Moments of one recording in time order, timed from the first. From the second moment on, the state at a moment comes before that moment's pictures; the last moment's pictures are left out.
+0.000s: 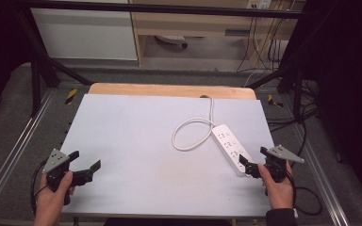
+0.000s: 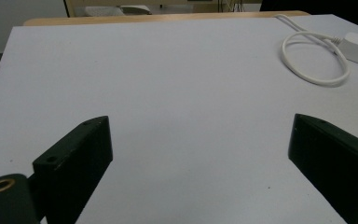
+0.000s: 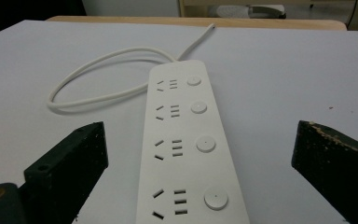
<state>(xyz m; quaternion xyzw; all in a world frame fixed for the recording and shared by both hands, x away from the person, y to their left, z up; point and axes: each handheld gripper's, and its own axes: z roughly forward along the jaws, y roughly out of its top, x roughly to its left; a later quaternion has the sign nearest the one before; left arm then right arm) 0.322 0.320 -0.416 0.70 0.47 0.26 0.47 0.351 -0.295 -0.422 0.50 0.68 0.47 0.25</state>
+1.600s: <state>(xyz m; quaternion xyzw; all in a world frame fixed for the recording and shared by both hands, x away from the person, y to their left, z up) 0.322 0.317 -0.417 0.70 0.48 0.25 0.47 0.412 -0.281 -0.364 0.48 0.69 0.47 0.27</state>
